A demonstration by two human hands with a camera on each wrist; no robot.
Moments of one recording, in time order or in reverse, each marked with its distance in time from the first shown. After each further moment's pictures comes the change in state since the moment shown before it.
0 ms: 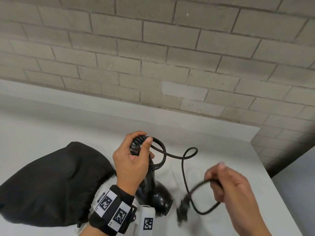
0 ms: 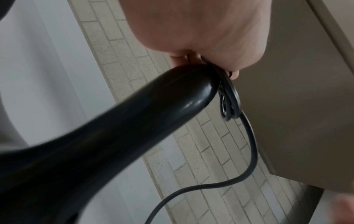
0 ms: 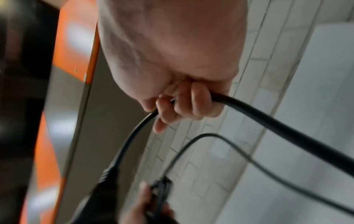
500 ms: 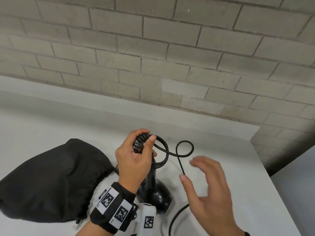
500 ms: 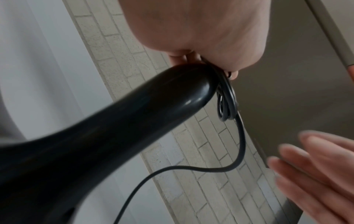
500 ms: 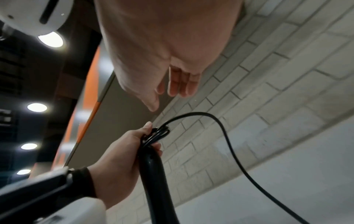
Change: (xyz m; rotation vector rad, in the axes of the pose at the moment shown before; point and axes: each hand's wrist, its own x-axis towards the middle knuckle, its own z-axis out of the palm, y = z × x) left_hand -0.004 0.002 0.005 0.013 -0.038 0.014; right_hand -0.007 0.021 0.036 -0.566 0.136 -0.570
